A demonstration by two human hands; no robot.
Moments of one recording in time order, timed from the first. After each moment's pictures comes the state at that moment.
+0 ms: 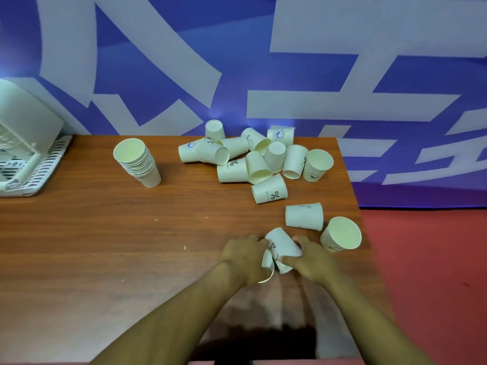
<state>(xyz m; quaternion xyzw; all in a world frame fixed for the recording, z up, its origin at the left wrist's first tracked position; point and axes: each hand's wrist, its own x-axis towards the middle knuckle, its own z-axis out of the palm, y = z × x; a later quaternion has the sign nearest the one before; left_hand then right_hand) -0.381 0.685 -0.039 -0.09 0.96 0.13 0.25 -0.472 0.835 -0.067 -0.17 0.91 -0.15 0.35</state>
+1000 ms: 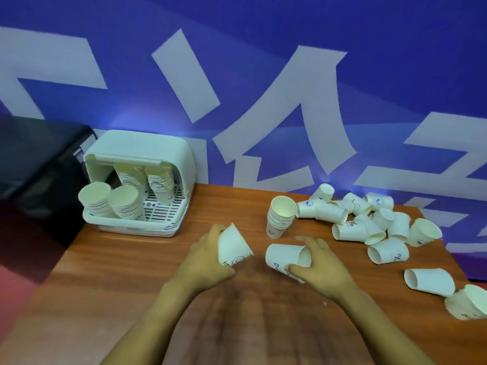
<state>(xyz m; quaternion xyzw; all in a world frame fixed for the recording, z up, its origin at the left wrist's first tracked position) -0.144 0.293 0.023 -0.26 0.88 0.41 -0.01 -0.291 0.503 0.038 -0.27 0.92 -0.21 0.21</state>
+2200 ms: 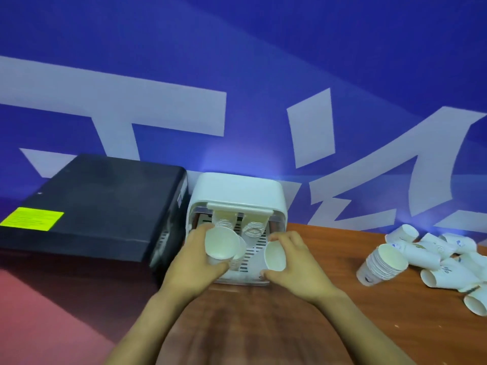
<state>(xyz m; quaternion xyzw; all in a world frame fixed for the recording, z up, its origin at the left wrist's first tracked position) -0.020 -0.013 0.045 -0.25 0.85 0.44 -0.15 -0.165 0.171 0.061 -0.40 0.87 -0.27 0.14</state>
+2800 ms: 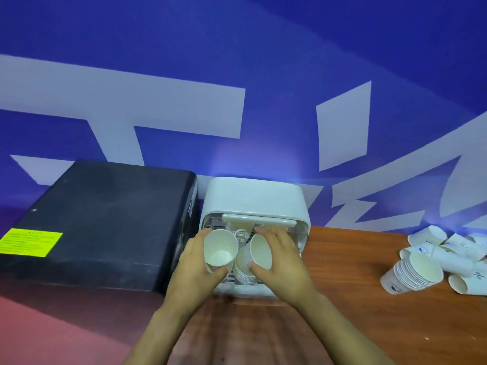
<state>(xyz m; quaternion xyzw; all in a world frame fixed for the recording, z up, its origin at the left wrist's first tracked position) -0.030 -0.068 0.013 -0.29 0.82 0.46 -0.16 -0.162 0.081 0.033 -0.40 0.87 -0.28 0.08</state>
